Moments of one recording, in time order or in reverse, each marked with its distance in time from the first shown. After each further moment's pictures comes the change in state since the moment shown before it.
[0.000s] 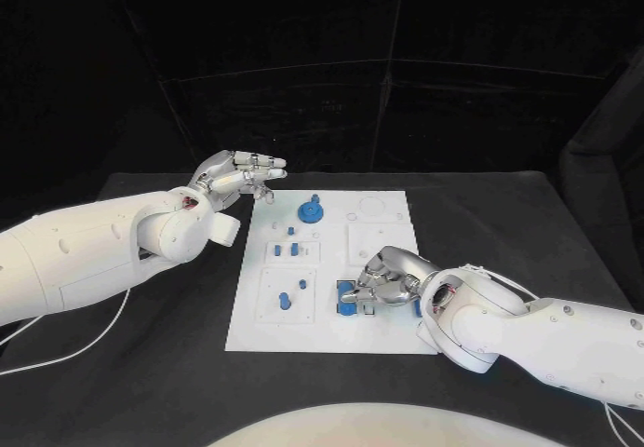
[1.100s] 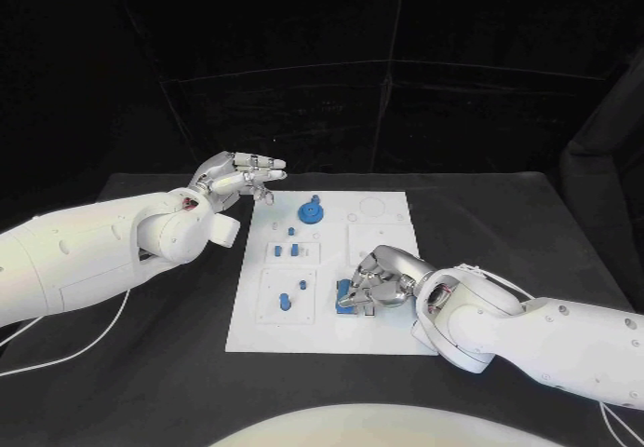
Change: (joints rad) left arm 0.000 0.002 -0.001 -0.003 0.000 0.000 -0.002; left_hand 0.000 0.000 0.000 -0.006 0.000 0.000 0.000 0.000 0.000 0.000 0.000 0.000 0.000 0.000 0.000 0.000 -0.002 0.000 0.000 0.000 0.000 0.000; right arm 0.001 0.013 0.001 -0.004 -0.003 0.001 0.050; right_hand 0.093 0.008 0.058 -0.116 -0.048 0.000 -0.005 0.005 0.011 -0.001 0.001 0.011 0.070 0.001 0.001 0.000 0.000 0.000 0.000 0.000 0.000 0.000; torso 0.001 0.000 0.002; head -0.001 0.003
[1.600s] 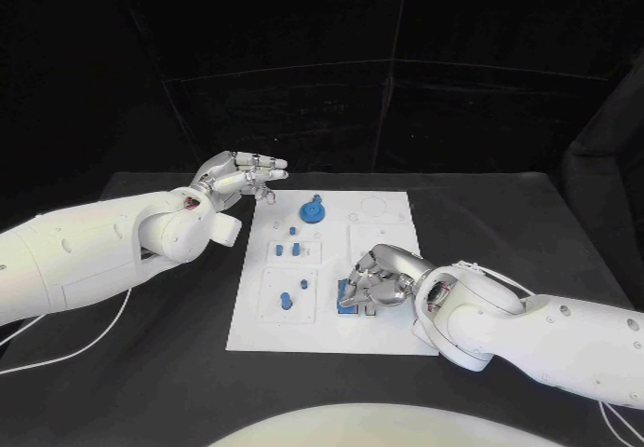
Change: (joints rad) left arm 0.000 0.000 -0.001 0.000 0.000 0.000 0.000; left_hand 0.000 0.000 0.000 0.000 0.000 0.000 0.000 0.000 0.000 0.000 0.000 0.000 0.000 0.000 0.000 0.000 0.000 0.000 0.000 0.000 0.000 0.000; right arm 0.006 0.008 0.006 0.003 -0.050 0.035 -0.032; right_hand 0.011 -0.010 0.068 -0.068 -0.028 -0.011 -0.014 -0.029 -0.024 0.001 -0.001 0.001 0.003 -0.002 -0.006 0.004 0.000 -0.017 0.000 -0.007 0.000 0.000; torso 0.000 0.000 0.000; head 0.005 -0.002
